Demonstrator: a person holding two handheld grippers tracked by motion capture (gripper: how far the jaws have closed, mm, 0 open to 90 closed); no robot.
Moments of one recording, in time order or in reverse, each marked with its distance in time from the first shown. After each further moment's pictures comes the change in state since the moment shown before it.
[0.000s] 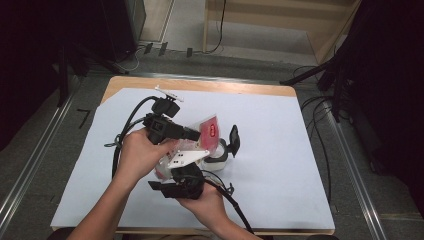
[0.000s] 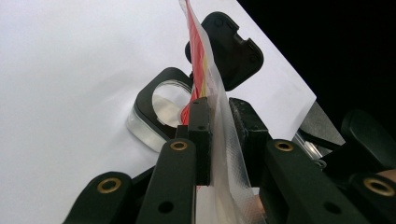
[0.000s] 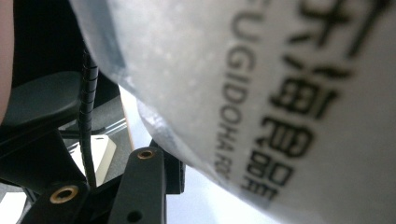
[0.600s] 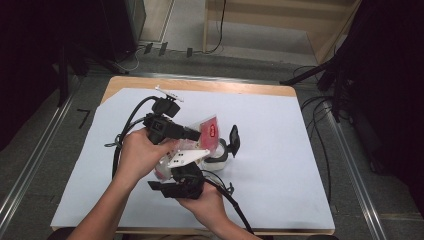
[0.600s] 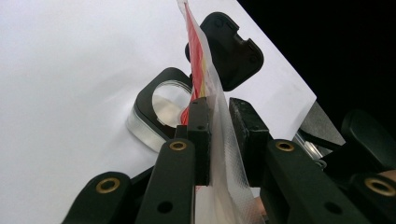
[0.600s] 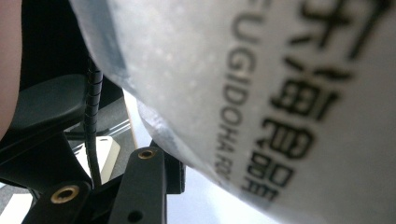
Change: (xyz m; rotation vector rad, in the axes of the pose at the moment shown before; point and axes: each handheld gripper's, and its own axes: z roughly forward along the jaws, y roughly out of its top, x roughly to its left) left arm 0.000 0.000 0.000 0.000 0.000 0.001; right arm 0.000 0.001 -0.001 -0.001 0.010 0.018
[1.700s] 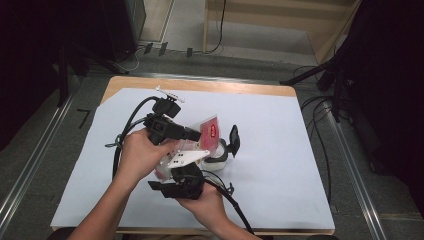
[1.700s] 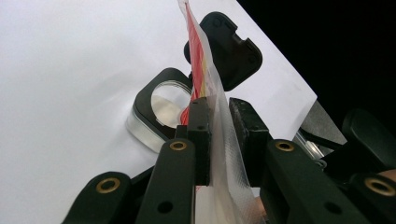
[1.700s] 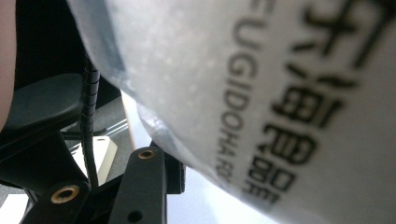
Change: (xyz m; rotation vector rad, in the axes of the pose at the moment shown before) left arm -0.002 0.000 0.000 0.000 0.004 0.015; right arm 0.000 0.000 0.000 -0.002 -0.008 -0.009
